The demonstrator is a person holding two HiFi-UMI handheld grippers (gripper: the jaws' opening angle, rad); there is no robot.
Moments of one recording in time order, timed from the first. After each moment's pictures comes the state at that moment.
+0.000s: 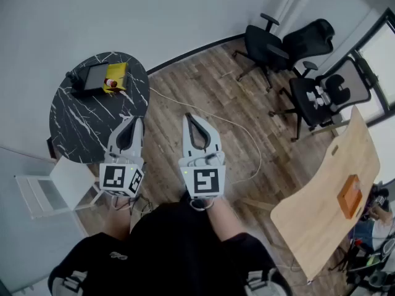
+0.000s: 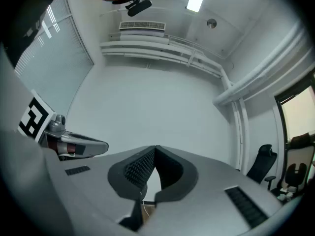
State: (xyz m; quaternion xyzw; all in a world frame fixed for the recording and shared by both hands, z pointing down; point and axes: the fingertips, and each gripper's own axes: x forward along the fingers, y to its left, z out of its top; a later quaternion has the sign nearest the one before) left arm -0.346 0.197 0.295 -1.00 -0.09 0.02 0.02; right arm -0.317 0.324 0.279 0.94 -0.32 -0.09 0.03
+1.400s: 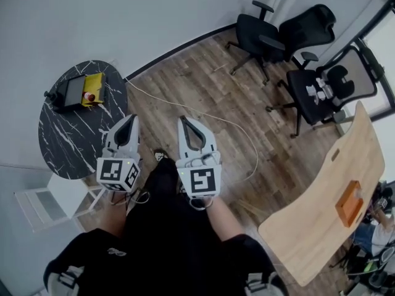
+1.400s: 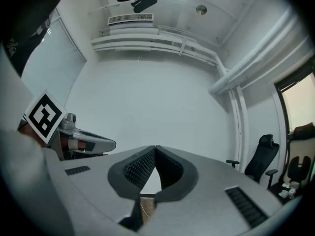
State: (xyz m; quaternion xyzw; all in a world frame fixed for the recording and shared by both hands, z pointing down) left arm -0.199 0.279 0.349 -0.99 -0.11 -0.04 0.03; right arm -0.189 0.406 0.340 0.94 -0.33 -0.04 0.03
